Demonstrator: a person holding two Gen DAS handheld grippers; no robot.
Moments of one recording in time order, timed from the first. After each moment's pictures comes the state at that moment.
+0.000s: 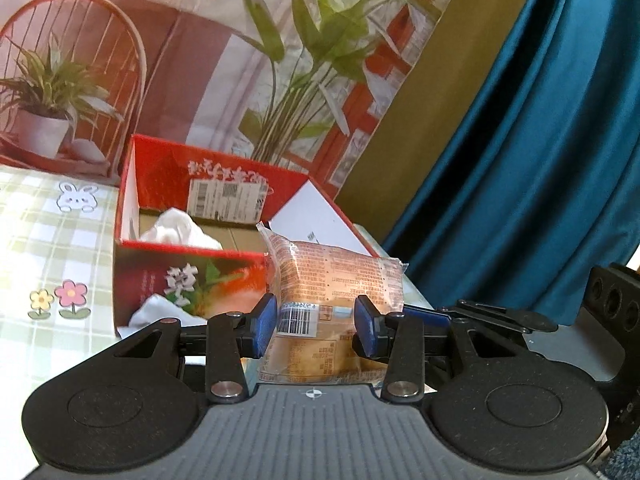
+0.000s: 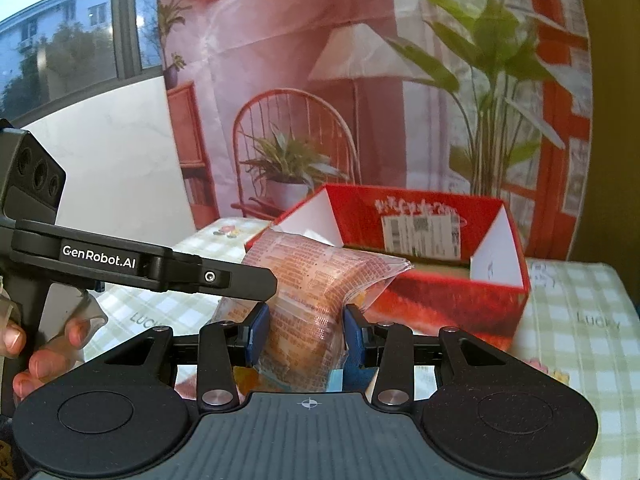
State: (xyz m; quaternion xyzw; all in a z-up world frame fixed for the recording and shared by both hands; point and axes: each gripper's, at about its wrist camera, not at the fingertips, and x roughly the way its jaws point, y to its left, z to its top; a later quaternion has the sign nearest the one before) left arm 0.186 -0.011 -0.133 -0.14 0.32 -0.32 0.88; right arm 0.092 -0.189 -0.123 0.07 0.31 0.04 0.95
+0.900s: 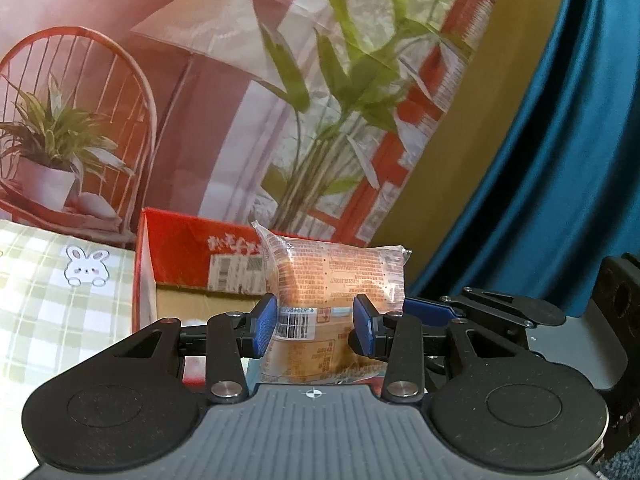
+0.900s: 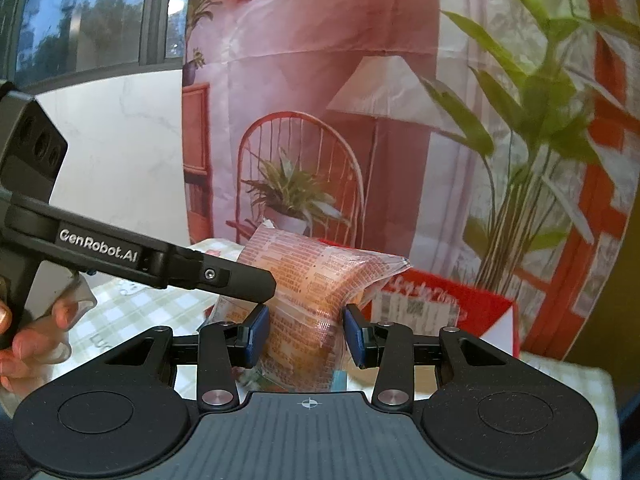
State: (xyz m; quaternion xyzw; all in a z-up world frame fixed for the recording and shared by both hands) left arm 0.268 -0.014 -0.106 -0.14 0.27 -0.28 0.91; right arm 0.188 -0.210 -0.099 -0.02 0.29 0.07 0.96
